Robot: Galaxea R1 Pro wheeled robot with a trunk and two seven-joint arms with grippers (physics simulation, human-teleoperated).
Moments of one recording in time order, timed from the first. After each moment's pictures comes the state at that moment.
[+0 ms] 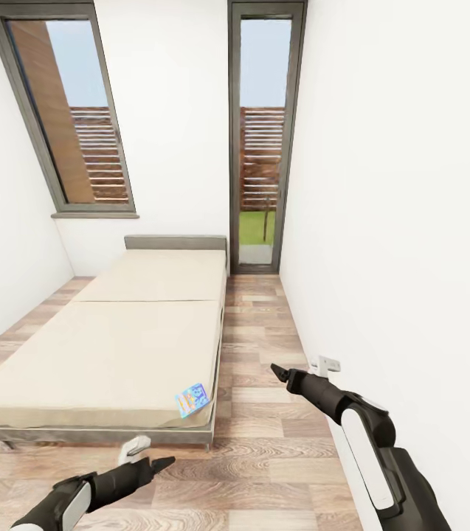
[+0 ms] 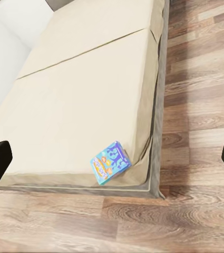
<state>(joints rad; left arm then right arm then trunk) -0.52 0.14 0.18 -0.29 0.17 0.30 -0.79 -0.33 0.03 0.03 -1.49 -0.44 0.67 0.10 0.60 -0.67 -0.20</state>
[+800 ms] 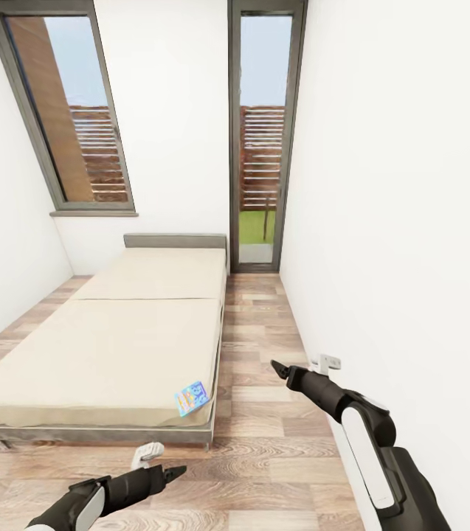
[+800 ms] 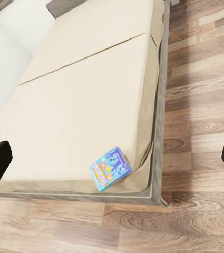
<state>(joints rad) -0.52 0.10 0.07 -0.27 0.18 0.24 -0.77 -0.33 0.04 0.03 -1.50 -0.45 0.66 0.09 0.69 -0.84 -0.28</state>
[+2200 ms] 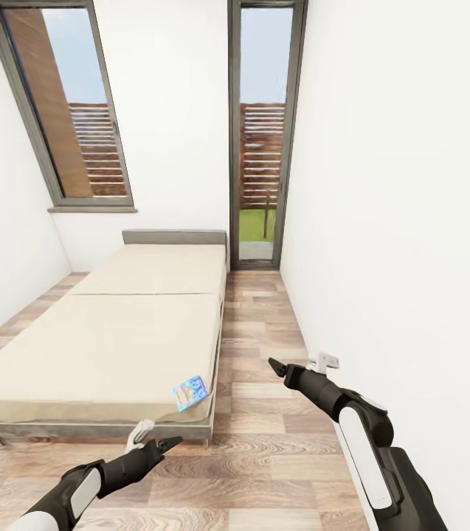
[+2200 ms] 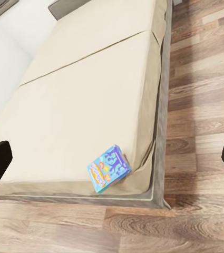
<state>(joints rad) -0.55 0.12 0.16 -0.30 0.37 0.42 -0.78 -0.33 0.05 0.03 -1.51 -0.46 0.65 0.09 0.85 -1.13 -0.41</state>
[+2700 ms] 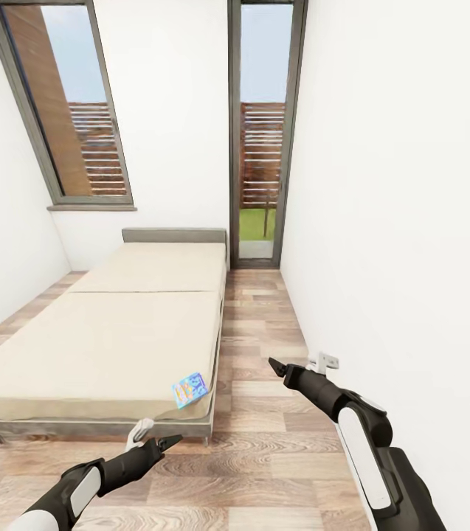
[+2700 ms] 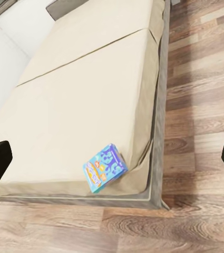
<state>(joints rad) -0.56 0.12 0.16 -0.30 0.37 0.42 -0.79 -0.33 0.05 0.03 -1.50 -0.46 0.63 0.09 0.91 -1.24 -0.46</state>
